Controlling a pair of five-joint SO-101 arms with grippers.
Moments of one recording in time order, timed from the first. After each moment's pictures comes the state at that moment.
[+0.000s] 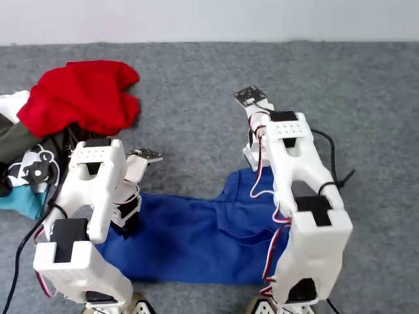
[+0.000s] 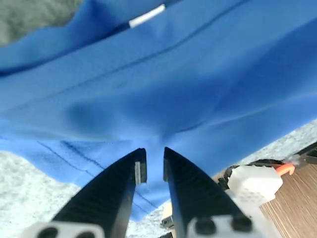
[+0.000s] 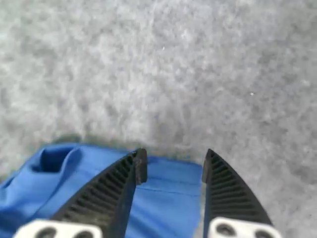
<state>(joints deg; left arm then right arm) -6.6 9.9 28.1 92.5 -30.8 -7.8 25.0 1.1 63.6 21.5</state>
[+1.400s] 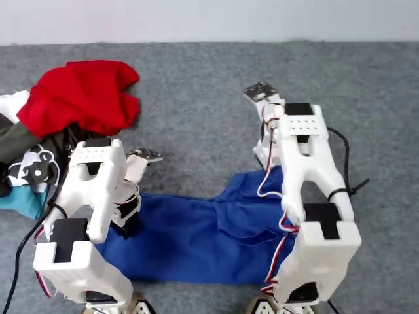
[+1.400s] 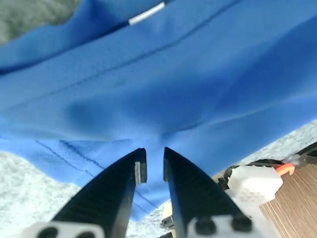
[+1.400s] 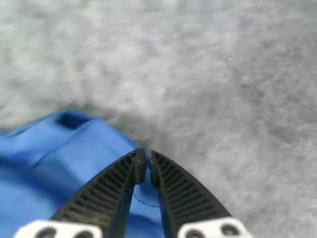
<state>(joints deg) -6.6 9.9 28.1 92.5 -30.8 -6.5 16.5 -0.4 77.0 26.0</state>
